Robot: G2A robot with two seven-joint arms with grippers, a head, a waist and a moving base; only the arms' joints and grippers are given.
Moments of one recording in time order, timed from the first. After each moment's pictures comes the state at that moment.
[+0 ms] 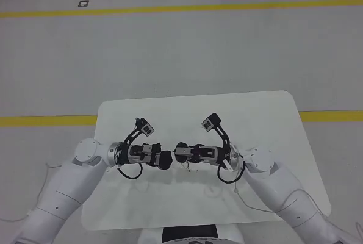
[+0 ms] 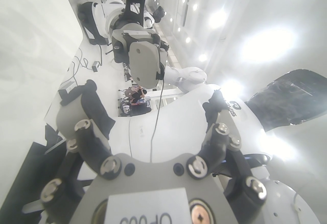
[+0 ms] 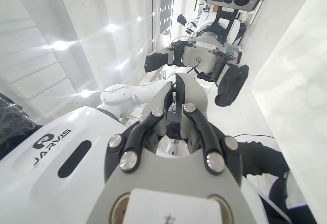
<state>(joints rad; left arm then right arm) 1.25 -0.96 -1.06 -1.46 -0.85 -0.28 -1.36 -1.30 -1.14 0.97 -1.60 0.55 -0.31 0.97</state>
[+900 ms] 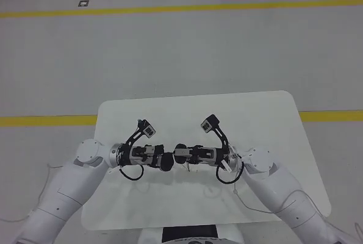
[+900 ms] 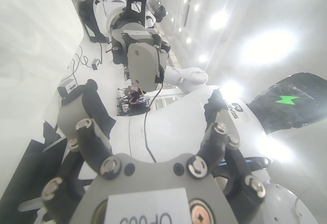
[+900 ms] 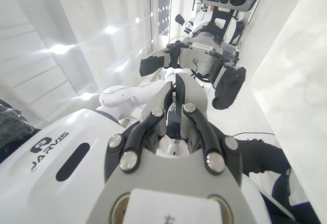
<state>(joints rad) 1.25 -0.96 -1.05 -1.46 -0.84 -0.26 -1.35 -1.30 -1.14 0.96 -1.59 0.54 -0.29 0.97</state>
